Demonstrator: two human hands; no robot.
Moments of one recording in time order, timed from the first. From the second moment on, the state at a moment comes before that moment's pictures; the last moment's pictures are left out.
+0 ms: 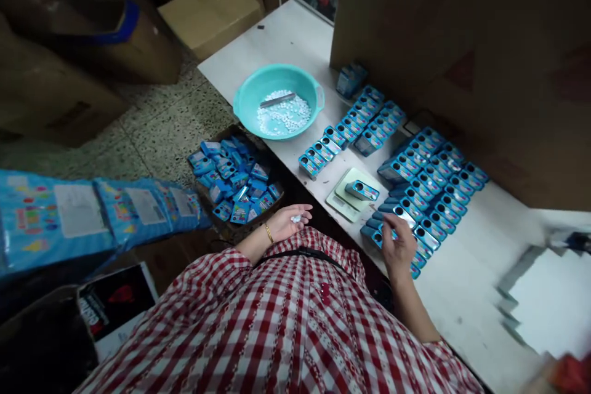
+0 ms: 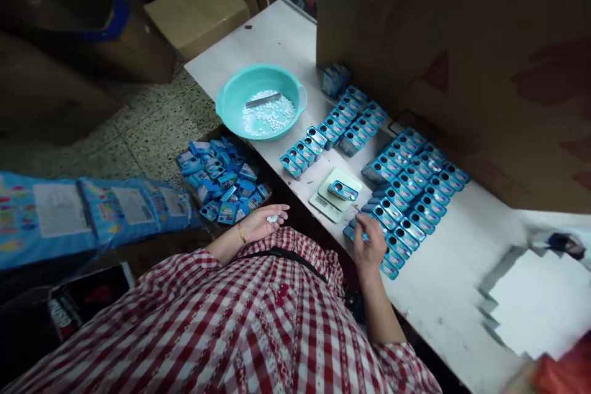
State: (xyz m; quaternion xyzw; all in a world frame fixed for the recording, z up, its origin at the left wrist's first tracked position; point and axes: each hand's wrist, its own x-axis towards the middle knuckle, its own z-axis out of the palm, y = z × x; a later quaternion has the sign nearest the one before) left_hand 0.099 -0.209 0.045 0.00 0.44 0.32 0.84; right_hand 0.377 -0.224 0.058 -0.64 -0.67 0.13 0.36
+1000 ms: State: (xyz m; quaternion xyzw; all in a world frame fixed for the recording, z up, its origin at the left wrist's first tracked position) left_hand 0.099 -0.148 0.037 0.13 0.35 0.07 0.93; right_hand 0.255 -0.209 0.043 -0.53 -0.78 0.24 0.20
